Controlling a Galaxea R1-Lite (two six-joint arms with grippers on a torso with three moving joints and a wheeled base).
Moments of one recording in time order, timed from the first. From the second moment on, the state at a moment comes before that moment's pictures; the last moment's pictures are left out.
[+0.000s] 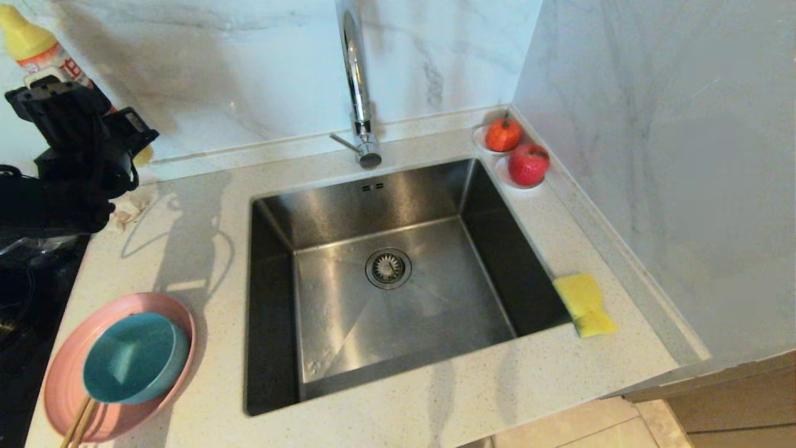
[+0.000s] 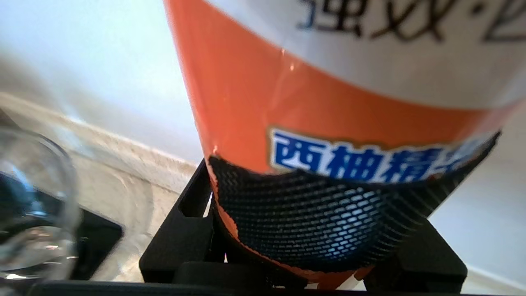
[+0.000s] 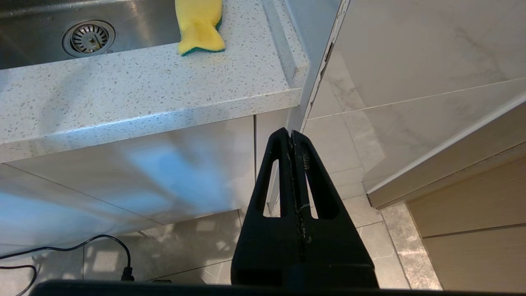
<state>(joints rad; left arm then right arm) 0.19 2.07 -1.61 -0.75 0.40 -0.19 0.00 0.00 0.00 0.00 -0.01 0.01</state>
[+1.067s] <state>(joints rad) 0.01 1.16 -1.23 -0.15 0.19 -0.04 0.00 0.00 0.00 0.00 -0.01 0.01</state>
